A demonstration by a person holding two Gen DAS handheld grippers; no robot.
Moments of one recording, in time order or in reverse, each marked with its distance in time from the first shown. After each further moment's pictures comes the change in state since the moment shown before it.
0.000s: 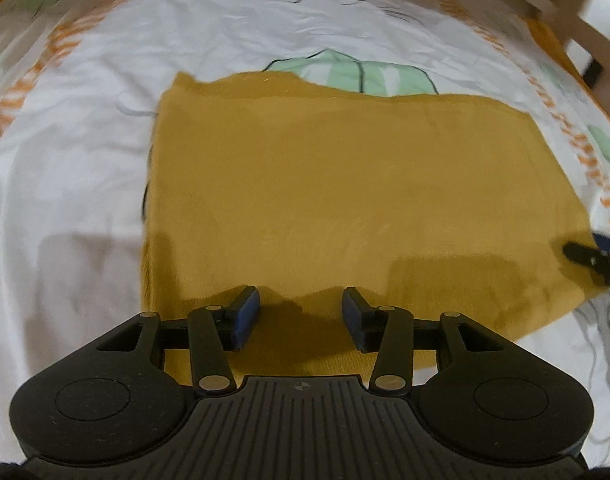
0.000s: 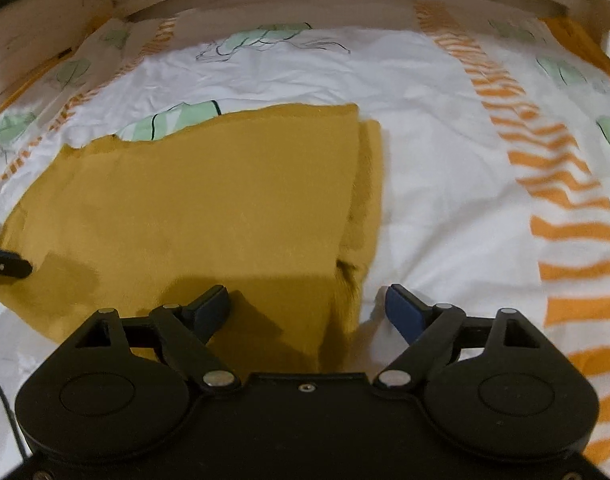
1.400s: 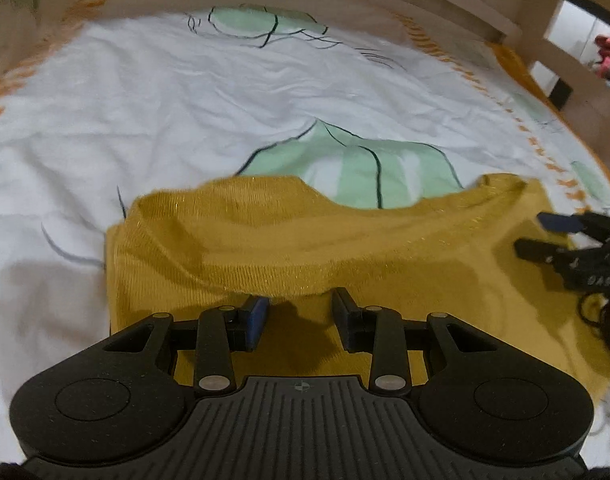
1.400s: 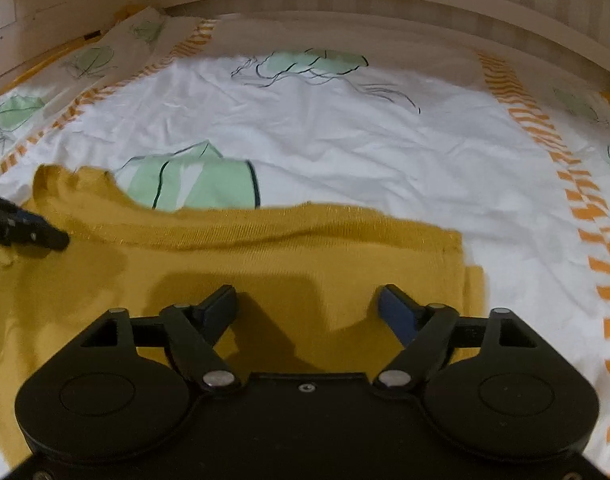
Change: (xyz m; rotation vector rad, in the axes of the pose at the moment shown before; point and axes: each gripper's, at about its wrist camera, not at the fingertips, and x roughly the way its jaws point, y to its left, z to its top) left arm 0.068 0.019 0.093 0.124 -0.118 -0.137; right arm 0.073 0.051 0.078 -0.176 -0.072 0.009
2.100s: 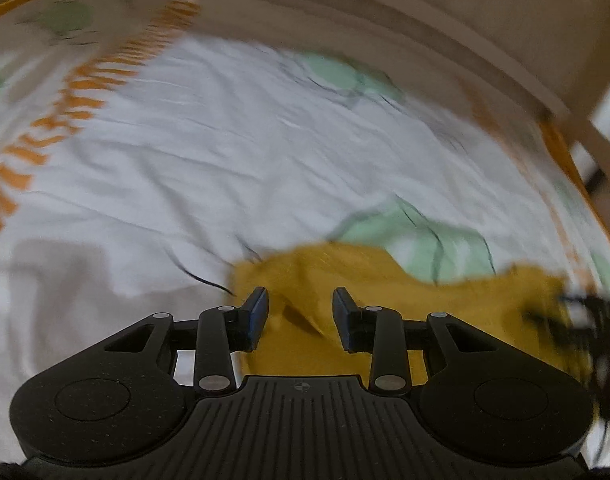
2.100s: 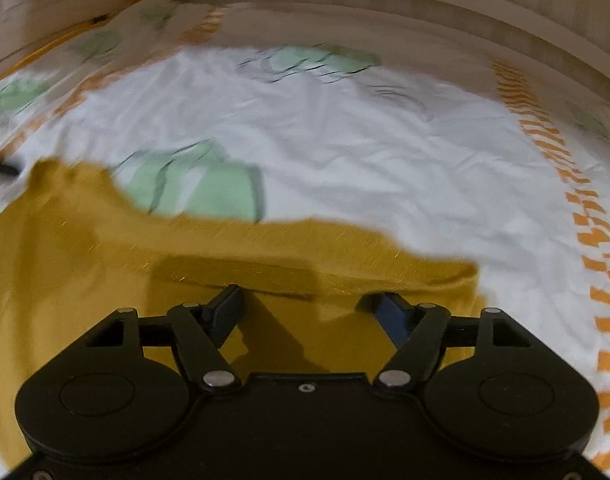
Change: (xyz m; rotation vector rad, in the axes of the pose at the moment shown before) left arm -0.064 0.056 0.015 -0.186 -0.066 0.043; right arm 0.002 -0.001 0.017 -0.034 0.028 -0.019
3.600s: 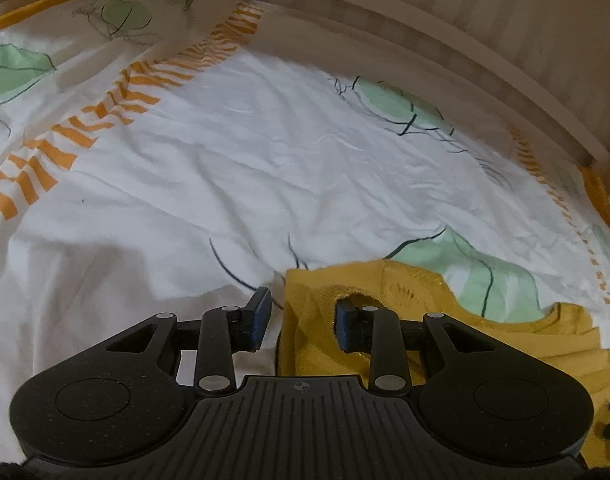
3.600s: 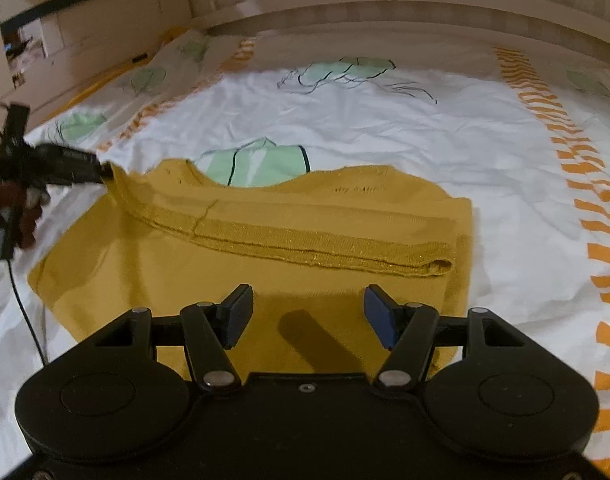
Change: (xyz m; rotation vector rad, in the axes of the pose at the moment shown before) left arm 0.003 0.021 -0.013 -0.139 -0.134 0.130; right arm -0.079 -0.013 -0.064 0.050 -0.045 0.189
